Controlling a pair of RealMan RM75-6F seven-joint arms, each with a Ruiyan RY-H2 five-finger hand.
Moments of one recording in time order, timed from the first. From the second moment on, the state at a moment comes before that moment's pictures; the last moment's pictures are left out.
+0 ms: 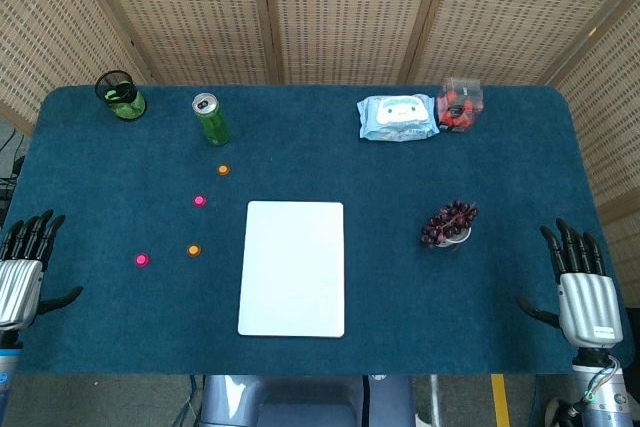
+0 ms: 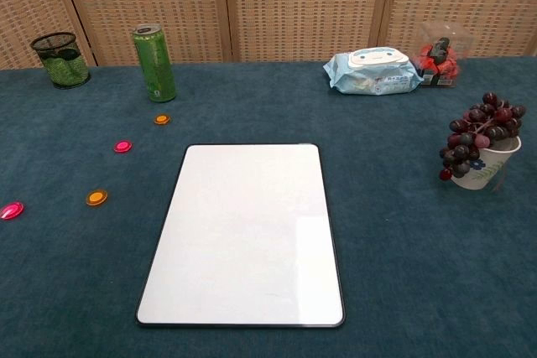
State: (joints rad) left arm -0.12 -1.20 -0.05 -1.55 1.47 1.49 0.09; right arm 0.07 -1.20 0.11 -1.69 -1.49 1.54 -0.16
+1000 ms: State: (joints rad) left arm -0.33 -1.31 -0.09 -1.36 1.45 1.14 -0.05; right arm 0.07 -1.20 0.10 -1.68 -1.49 1.54 -0.17
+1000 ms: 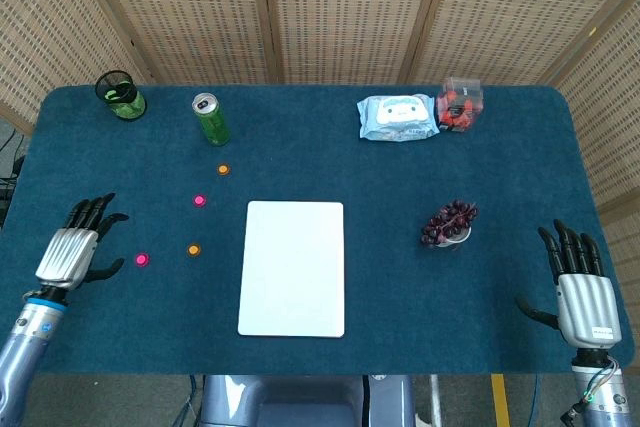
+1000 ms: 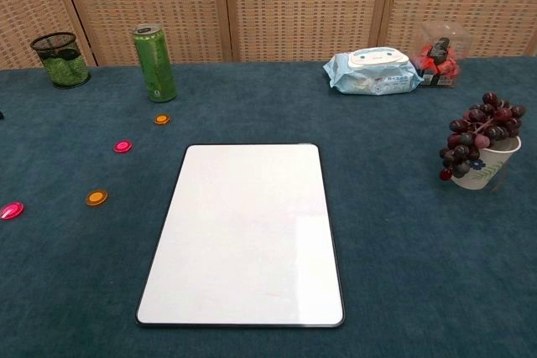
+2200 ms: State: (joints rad) left arm -0.53 -1.54 -0.11 -1.28 1.20 0.88 0.24; right arm 0.07 -1.19 0.10 -1.69 -1.48 1.53 -0.15
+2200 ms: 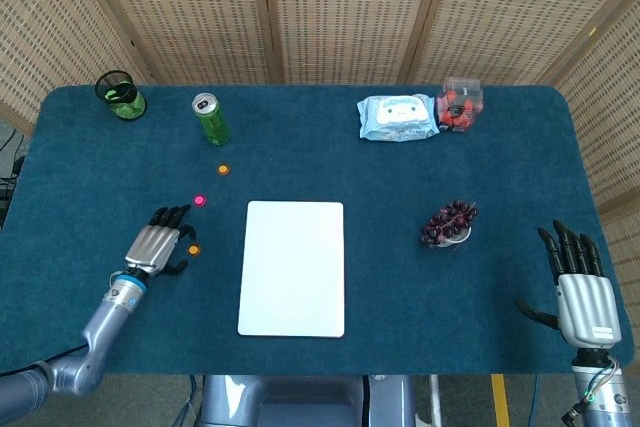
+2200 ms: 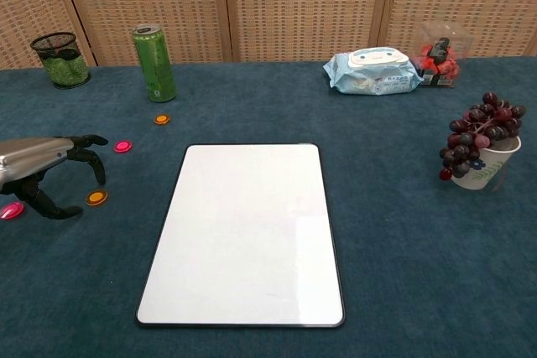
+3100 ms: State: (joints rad) left arm -0.55 -1.57 -0.12 -1.26 1.18 0.90 0.22; right arm 0.07 -1.19 0.10 -1.69 -1.48 1.53 -0.14
